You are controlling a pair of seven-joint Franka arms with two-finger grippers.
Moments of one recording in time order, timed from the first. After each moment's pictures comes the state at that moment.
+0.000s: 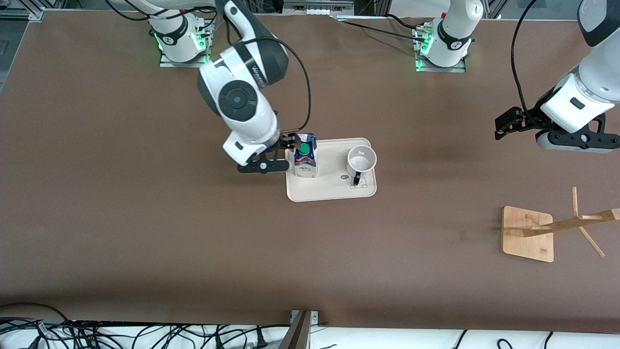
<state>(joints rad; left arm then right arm) -0.02 0.02 -0.06 -1.69 -0.02 1.71 -0.03 0.71 0.57 -0.08 -1.36 0.16 1.84 0.55</state>
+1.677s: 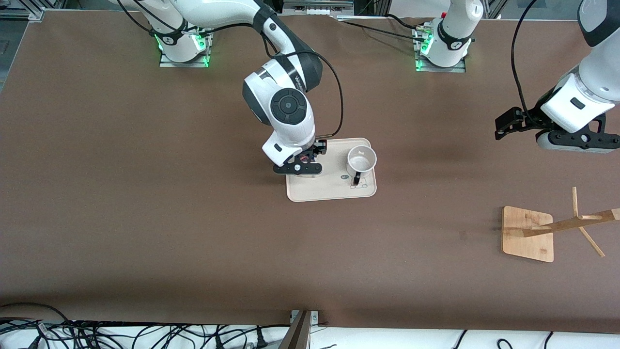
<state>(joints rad) -0.02 0.02 -0.06 -1.69 -0.02 1.71 -0.03 0.79 0.72 -0.09 -1.23 0.17 1.89 0.67</state>
